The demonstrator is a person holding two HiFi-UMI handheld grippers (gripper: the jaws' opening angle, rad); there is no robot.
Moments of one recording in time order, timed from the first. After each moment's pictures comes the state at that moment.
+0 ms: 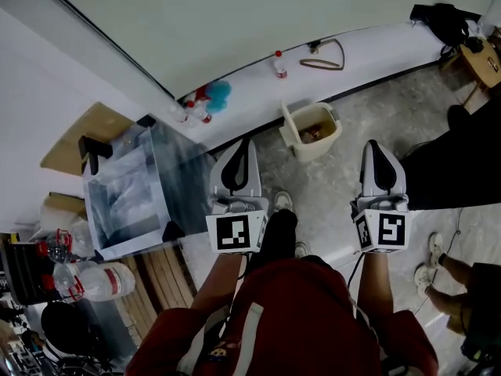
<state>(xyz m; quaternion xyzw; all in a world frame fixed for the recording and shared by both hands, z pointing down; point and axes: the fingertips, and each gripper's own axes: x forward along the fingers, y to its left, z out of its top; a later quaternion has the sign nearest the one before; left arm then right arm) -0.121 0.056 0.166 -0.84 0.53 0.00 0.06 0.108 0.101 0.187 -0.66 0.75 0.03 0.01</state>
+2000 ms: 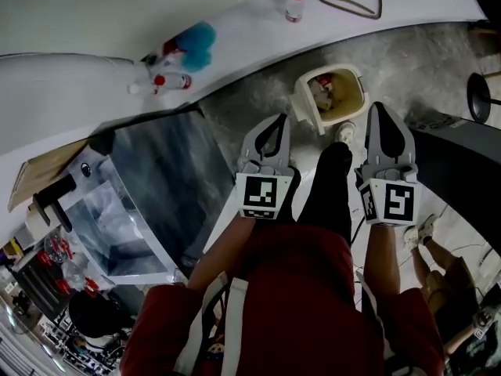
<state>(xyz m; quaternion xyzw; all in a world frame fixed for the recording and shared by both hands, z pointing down) -0.108 -0.201 0.466 -0.87 0.44 -0.15 -0.16 0.051 -0.204 0.378 -0.63 0.76 -0.08 -0.14</state>
